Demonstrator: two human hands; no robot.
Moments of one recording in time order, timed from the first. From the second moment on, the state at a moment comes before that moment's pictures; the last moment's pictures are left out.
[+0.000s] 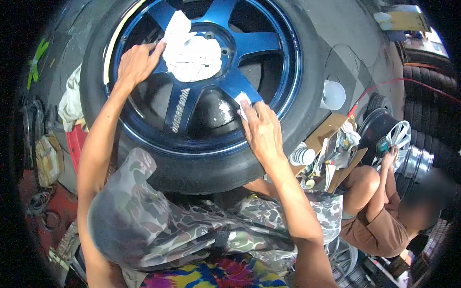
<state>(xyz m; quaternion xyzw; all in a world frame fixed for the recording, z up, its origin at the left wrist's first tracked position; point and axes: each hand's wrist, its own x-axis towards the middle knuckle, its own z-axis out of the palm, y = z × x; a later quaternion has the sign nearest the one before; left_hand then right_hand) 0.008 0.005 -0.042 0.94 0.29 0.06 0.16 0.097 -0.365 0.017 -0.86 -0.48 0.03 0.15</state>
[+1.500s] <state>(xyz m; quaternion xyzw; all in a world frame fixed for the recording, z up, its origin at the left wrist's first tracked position) 0.011 0.002 -0.036 0.94 0.31 0.02 0.16 0.101 -0.364 0.018 -0.85 -0.50 0.05 0.17</state>
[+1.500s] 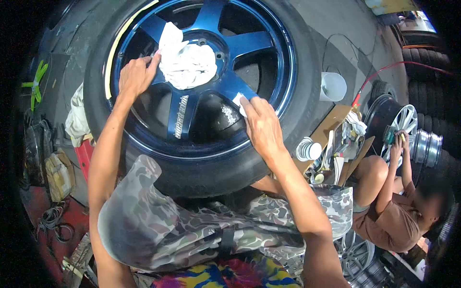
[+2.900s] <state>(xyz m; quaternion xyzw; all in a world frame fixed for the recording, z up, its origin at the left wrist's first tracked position) 0.010 0.005 -0.036 0.94 0.30 0.05 0.16 0.108 -0.330 0.023 -0.91 -0.21 0.11 0.33</state>
